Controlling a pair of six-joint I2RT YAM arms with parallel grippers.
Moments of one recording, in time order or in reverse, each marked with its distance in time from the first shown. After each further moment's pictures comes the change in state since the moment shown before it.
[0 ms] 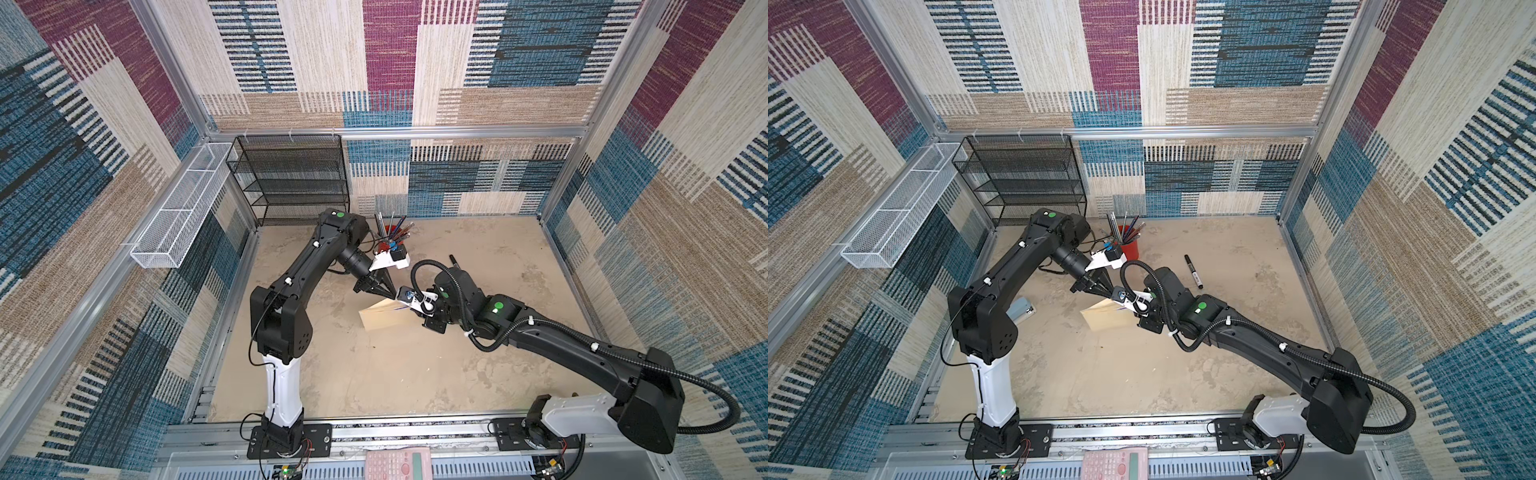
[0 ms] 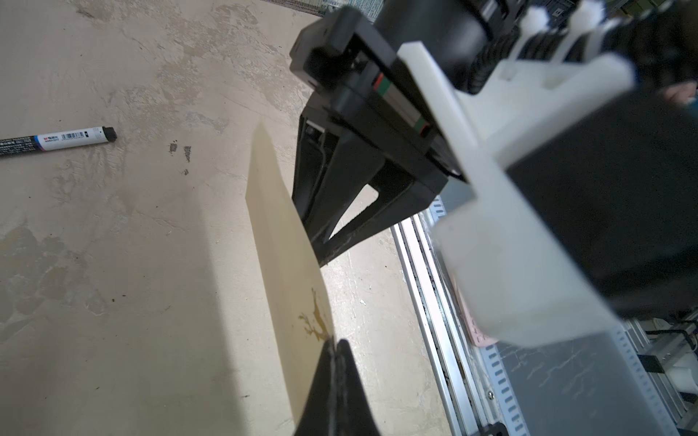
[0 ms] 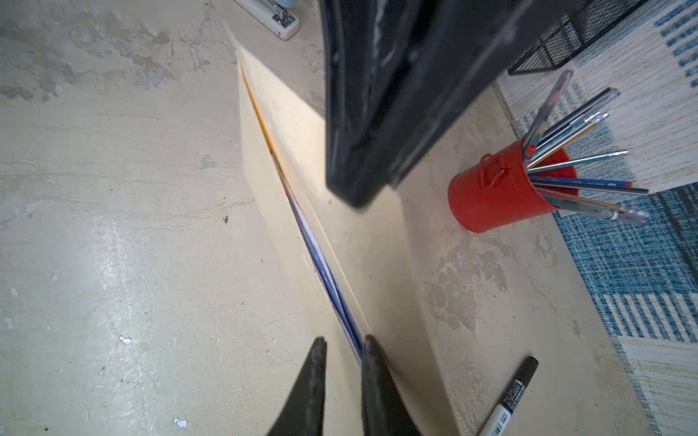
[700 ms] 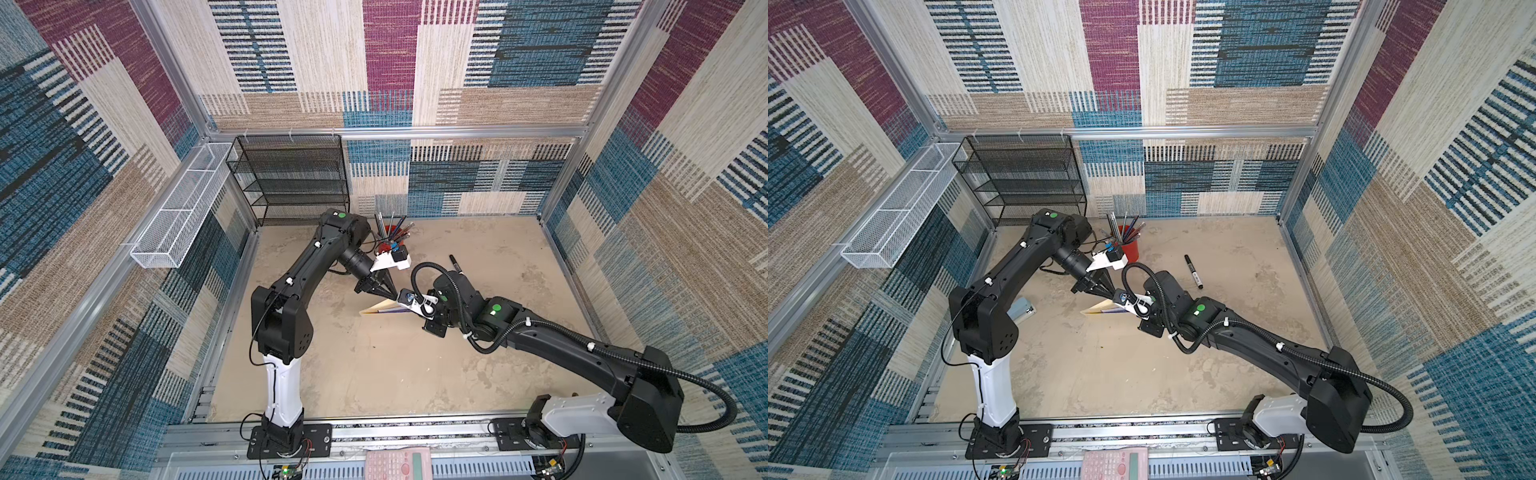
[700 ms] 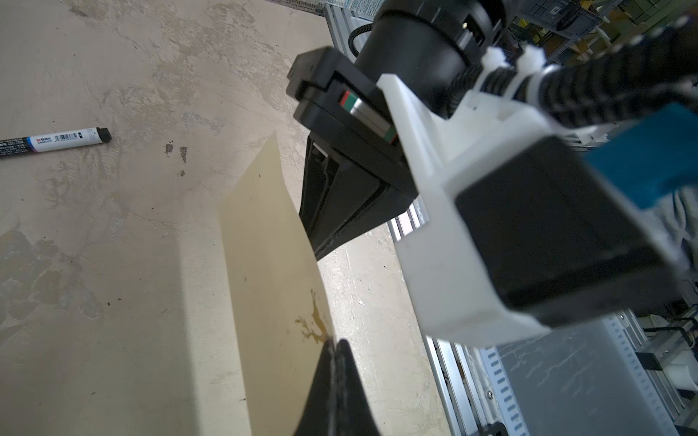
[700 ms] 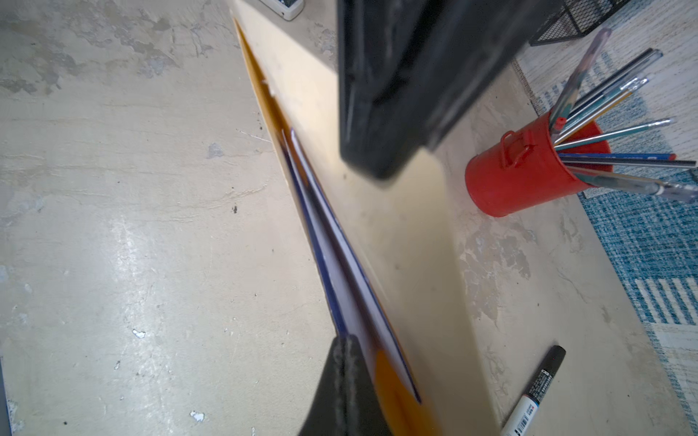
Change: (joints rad) left arm -0.004 0.002 0.000 0.000 0.000 0.000; right arm 0.000 0.004 -0.023 -0.002 -0.008 0.049
